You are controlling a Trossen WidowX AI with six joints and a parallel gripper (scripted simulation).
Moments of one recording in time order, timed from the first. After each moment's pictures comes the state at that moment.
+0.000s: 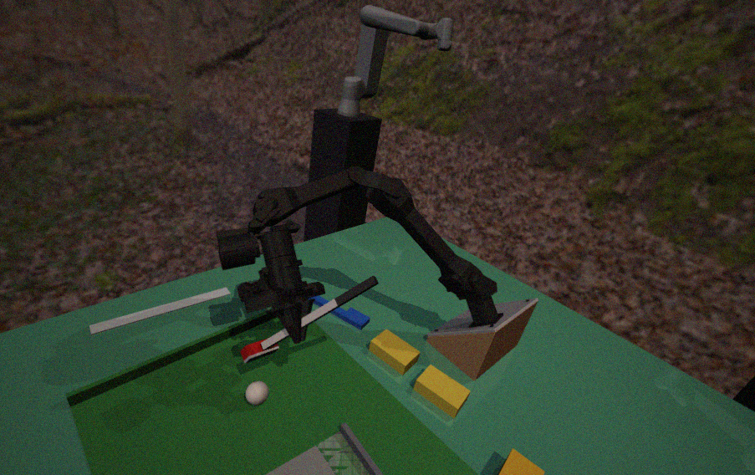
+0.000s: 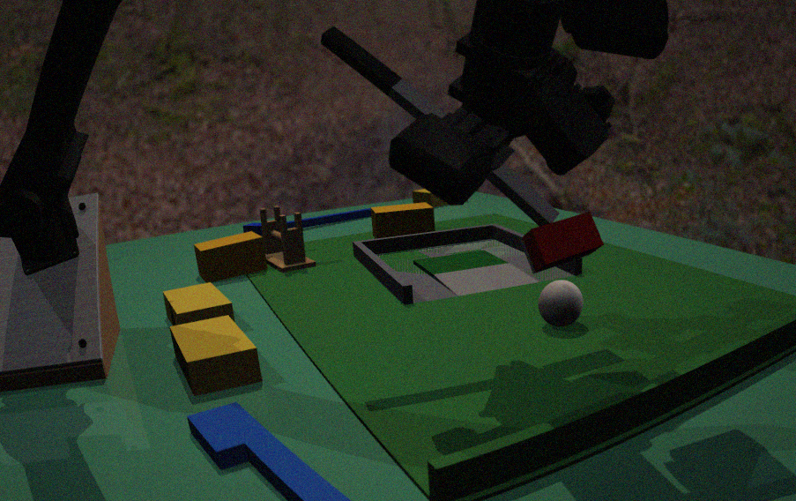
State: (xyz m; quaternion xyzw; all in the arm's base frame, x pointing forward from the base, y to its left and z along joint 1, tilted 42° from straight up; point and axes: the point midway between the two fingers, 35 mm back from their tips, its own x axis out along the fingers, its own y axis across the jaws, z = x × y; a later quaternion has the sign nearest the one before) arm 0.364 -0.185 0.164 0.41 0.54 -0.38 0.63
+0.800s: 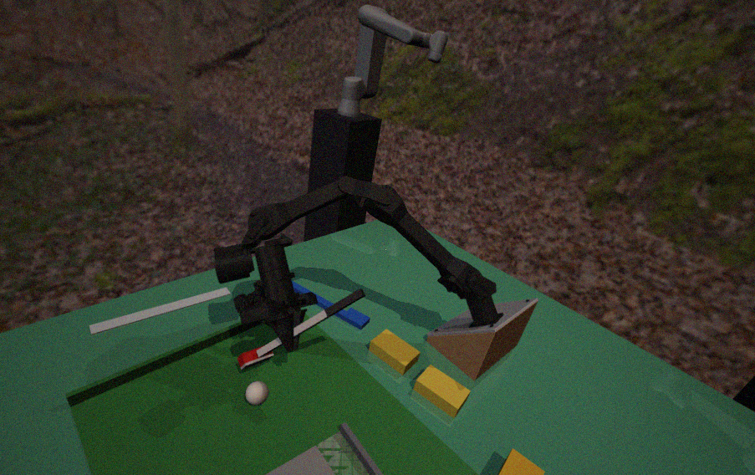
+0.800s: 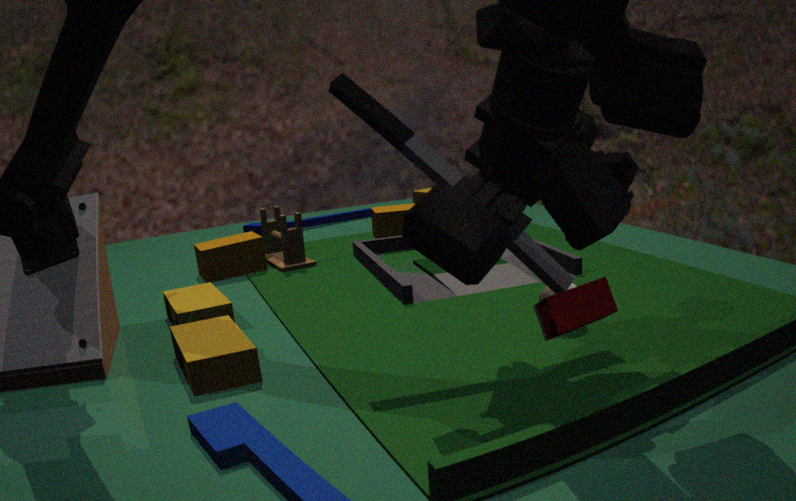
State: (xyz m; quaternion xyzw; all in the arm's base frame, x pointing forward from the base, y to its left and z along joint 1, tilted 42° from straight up) arm 0.349 -0.235 0.149 0.41 0.54 -0.39 0.62
